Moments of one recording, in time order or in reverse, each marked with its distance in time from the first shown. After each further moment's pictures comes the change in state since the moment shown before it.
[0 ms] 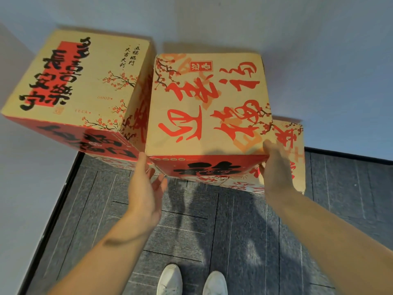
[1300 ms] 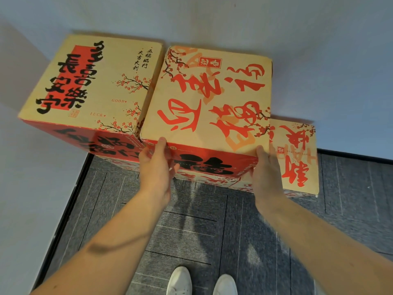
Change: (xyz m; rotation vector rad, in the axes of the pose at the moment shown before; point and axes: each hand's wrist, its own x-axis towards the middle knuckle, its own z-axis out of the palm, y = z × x) left_hand 0.033 0.024 0.015 0.105 -0.022 0.090; right_hand -0.017 0.017 0.045 -0.039 -0.017 0.026
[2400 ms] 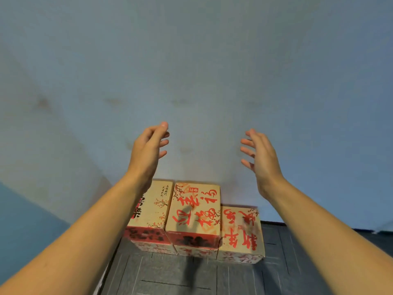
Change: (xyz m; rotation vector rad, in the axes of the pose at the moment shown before) left_hand -0.418 0.457 0.081 0.335 -0.352 0.690; right_hand -0.309 -0.503 -0.172 0.168 -0.065 -0.427
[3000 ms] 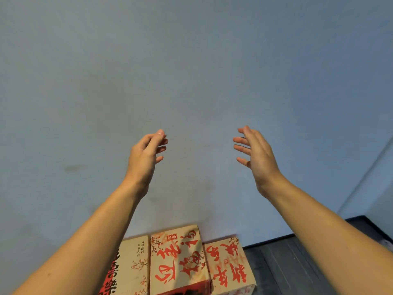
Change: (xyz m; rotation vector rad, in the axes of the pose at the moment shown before) left_hand 0.048 0.102 0.049 -0.099 -0.306 0.169; right_hand -0.020 -0.112 -0.036 0.075 0.250 -0.236
